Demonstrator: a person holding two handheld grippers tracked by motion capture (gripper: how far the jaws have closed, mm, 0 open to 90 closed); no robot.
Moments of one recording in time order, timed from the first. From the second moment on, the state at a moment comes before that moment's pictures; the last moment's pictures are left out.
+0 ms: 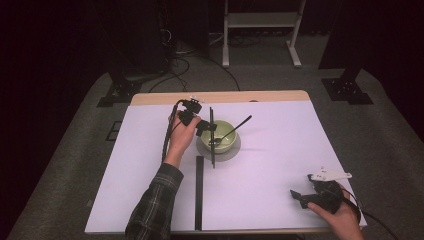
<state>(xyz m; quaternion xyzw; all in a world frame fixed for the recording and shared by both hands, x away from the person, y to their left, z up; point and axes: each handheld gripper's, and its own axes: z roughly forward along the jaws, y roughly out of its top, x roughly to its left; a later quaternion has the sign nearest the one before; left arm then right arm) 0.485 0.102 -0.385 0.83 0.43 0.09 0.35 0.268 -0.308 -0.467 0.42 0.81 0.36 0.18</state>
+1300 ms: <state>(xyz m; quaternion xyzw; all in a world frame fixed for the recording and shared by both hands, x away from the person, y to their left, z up) 0.346 0.130 -0.376 0.84 0.38 0.08 0.39 0.268 -0.308 -0.467 0.42 0.81 0.35 0.19</state>
